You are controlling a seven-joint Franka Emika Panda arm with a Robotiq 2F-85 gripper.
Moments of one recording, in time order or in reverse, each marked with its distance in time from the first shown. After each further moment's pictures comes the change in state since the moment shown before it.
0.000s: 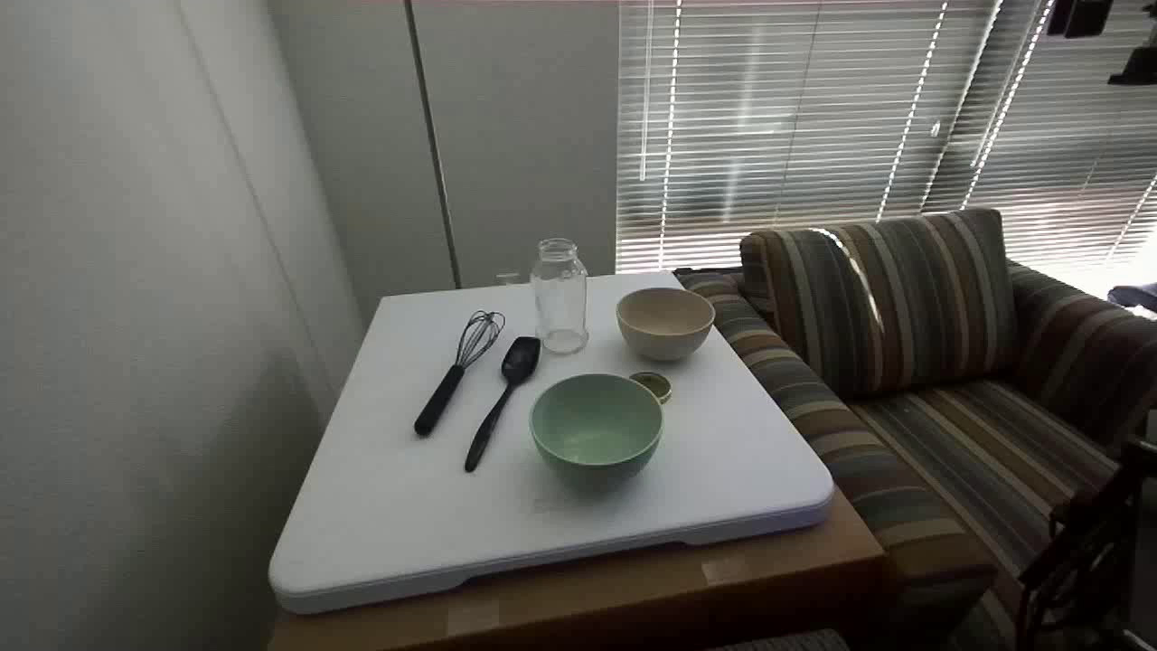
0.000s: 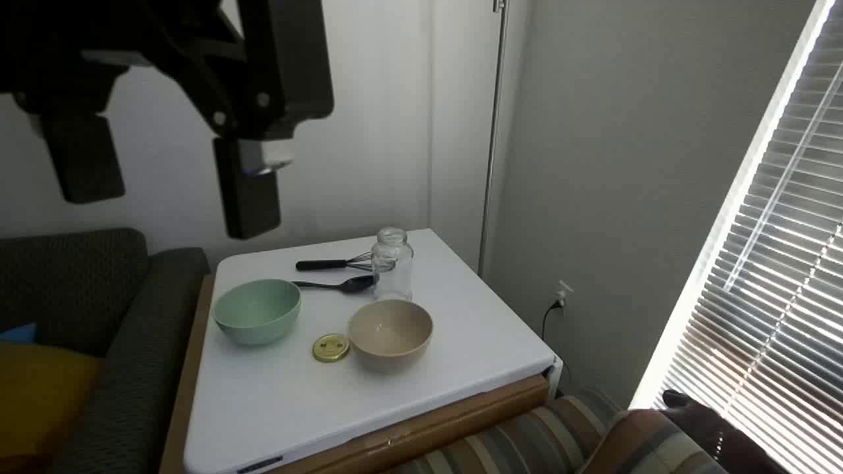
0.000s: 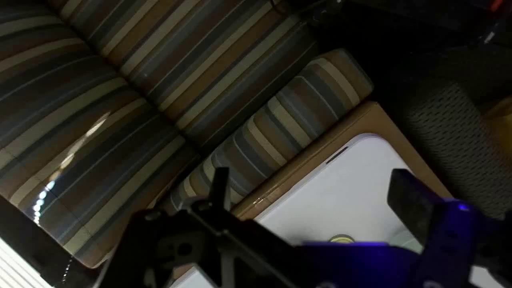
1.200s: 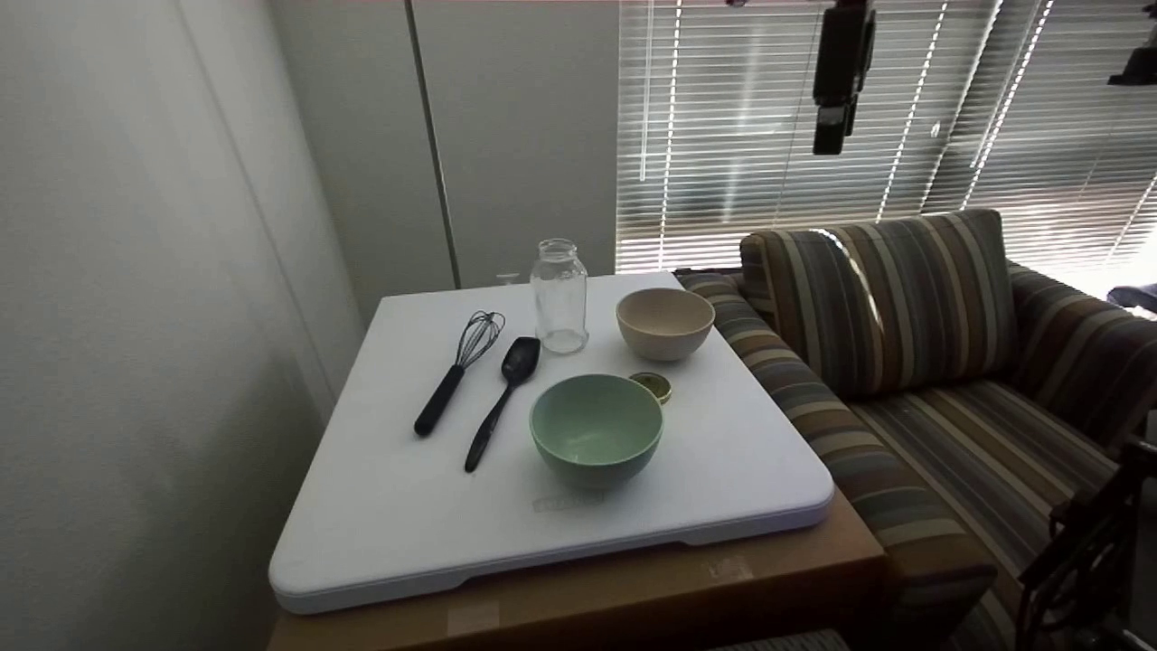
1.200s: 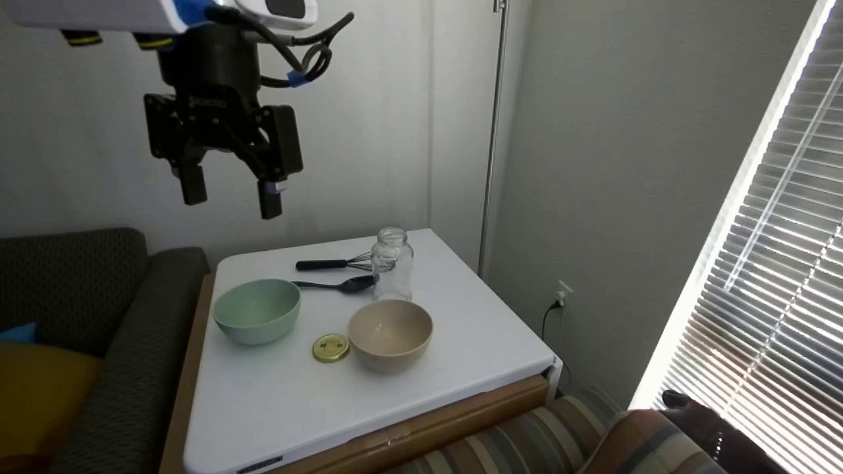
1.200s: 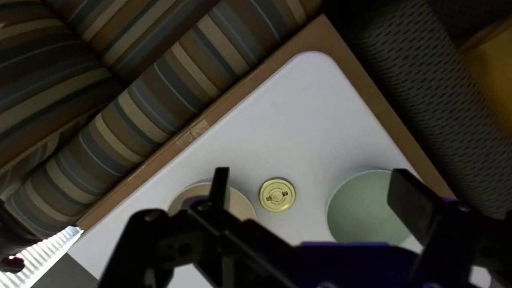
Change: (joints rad) arm 0.112 0.317 0.251 0.103 0.151 0.201 0.258
